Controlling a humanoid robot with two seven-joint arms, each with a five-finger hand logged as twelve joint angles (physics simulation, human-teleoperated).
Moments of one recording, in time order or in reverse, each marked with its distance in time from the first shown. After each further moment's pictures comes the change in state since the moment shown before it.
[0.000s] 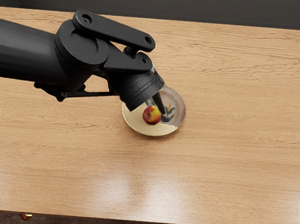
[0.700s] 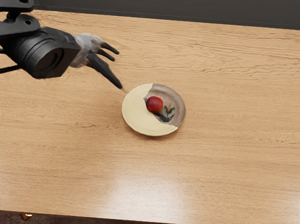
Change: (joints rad) left arm 0.279 0.606 -0.326 -0.201 0.346 -0.227 0.000; right arm 0.002 0.000 0.000 0.000 0.000 0.000 0.002
